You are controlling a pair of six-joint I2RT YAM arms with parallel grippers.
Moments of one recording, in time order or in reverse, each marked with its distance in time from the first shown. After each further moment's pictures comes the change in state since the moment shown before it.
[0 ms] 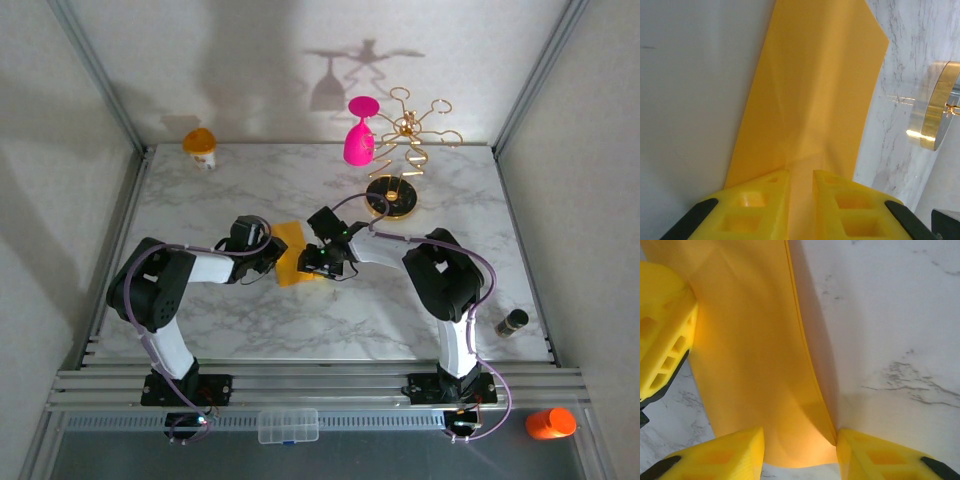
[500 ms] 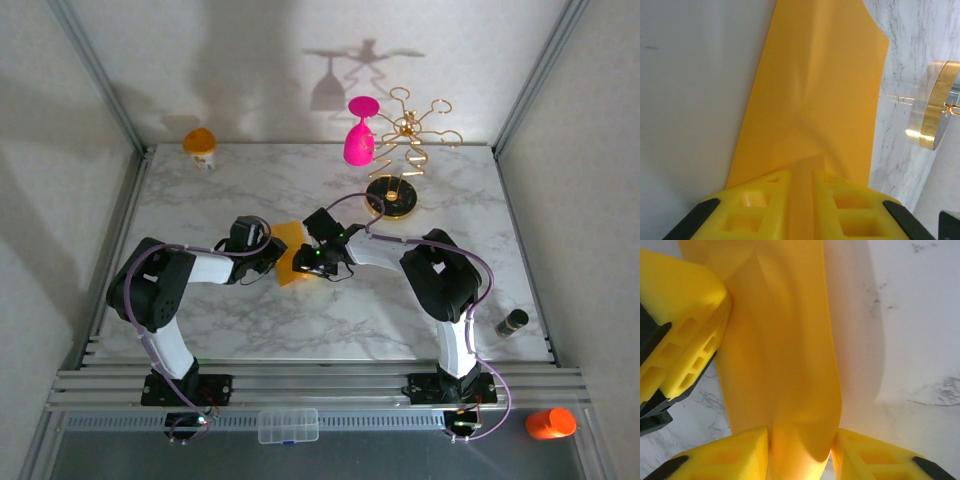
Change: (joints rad) left arm 0.004 0.000 -0.006 0.011 0.004 0.001; right arm 0.019 0.005 -0.001 0.058 0.006 -0.006
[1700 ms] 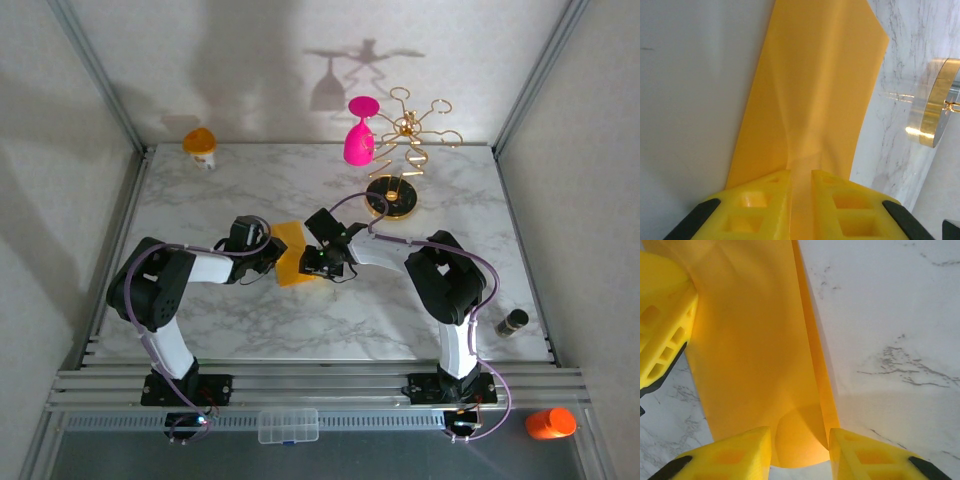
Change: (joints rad) left arm 0.005 0.005 0.001 0.001 0.016 0.009; right arm 0.000 -0.032 -0.003 -0.090 0.052 0.002
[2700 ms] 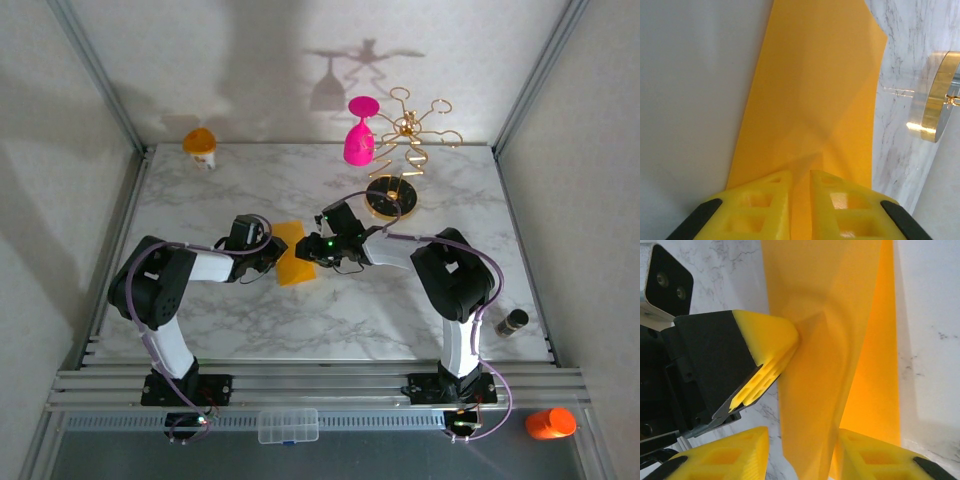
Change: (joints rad) left arm 0.005 0.013 0.014 -0.002 0.021 0.034; right arm -0.097 -0.021 -0.129 0.401 -0.258 -0.010
